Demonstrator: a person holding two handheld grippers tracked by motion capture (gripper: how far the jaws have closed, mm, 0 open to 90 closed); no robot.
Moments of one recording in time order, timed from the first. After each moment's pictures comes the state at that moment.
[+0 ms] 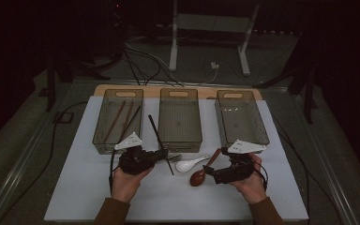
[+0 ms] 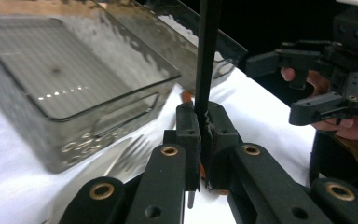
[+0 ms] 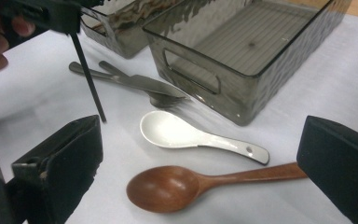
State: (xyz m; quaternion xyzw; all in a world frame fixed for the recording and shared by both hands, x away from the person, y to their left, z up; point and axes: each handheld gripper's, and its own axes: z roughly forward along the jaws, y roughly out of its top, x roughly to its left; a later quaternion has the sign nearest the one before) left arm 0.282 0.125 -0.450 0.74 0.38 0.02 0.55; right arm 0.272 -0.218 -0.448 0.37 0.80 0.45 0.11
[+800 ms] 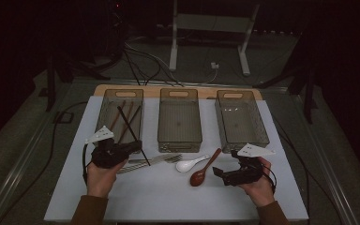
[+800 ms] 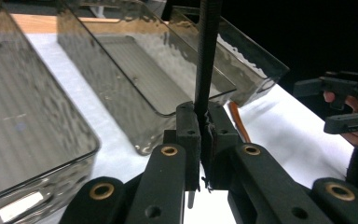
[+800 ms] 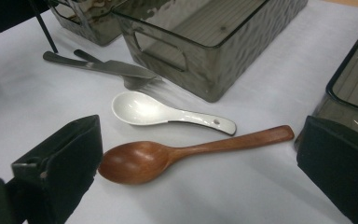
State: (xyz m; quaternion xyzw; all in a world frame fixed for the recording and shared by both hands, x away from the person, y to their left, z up) left arm 0.285 0.189 -0.434 0.72 0.43 0.07 0.54; right arm 0.267 -0.244 -0.460 0.39 0.80 0.44 0.13
